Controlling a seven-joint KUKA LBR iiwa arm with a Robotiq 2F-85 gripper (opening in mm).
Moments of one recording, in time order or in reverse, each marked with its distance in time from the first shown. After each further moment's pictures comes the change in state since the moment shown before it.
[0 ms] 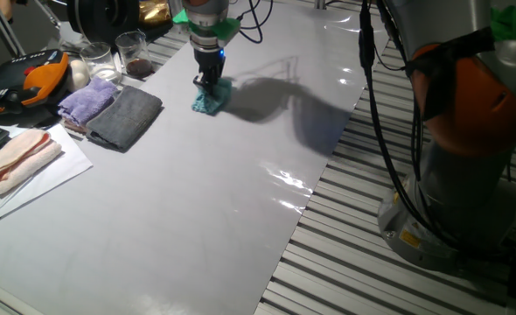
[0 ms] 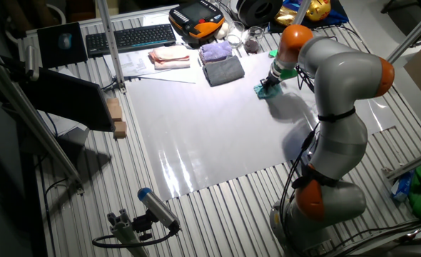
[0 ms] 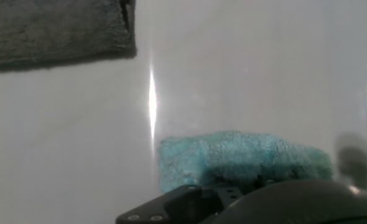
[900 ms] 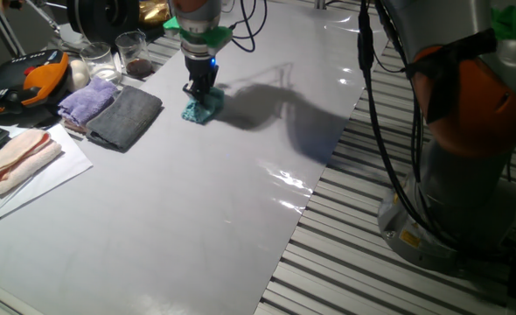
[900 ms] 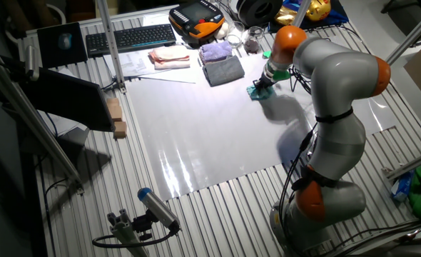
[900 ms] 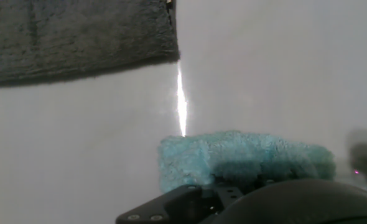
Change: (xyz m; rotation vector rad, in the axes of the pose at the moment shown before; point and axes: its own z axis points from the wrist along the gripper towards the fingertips) arm 0.002 0.042 0.004 -0.030 0.009 0.058
